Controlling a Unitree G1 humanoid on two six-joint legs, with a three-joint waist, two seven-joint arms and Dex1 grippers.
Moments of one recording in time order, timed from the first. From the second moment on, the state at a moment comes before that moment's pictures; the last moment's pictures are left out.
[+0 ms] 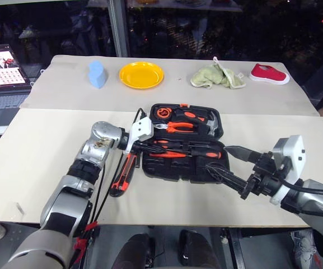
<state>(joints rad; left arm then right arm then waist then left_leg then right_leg) -0.85 0.39 -0.26 0.60 -0.08 0.04 -1.35 0.10 -0.80 -0.37 -0.82 1.04 0.75 0.41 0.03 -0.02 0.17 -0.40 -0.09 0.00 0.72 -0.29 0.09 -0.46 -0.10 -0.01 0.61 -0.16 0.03</state>
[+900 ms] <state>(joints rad) -0.86 0.38 -0.27 0.72 -0.04 -0.09 -1.32 0.10 -0.80 -0.37 -0.82 1.08 0.75 0.37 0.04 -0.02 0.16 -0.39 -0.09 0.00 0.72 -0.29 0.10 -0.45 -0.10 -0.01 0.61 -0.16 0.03</state>
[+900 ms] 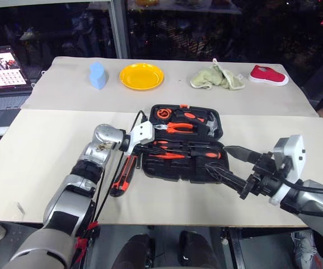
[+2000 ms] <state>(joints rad) -0.15 1.17 0.26 0.12 -0.26 0.56 -1.36 -0.22 -0.88 -0.18 -0.56 0.97 0.74 0.80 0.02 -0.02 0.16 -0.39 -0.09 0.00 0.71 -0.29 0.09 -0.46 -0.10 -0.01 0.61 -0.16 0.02</state>
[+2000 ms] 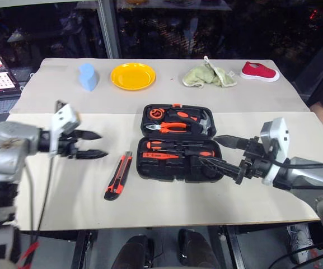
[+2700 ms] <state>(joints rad) -0.77 0.99 -0.28 -0.32 -0.61 1.61 -0.83 -0.13 -0.78 -0.12 -0.70 0.93 0.75 0.72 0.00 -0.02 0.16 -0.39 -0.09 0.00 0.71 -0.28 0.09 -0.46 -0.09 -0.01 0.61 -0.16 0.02</state>
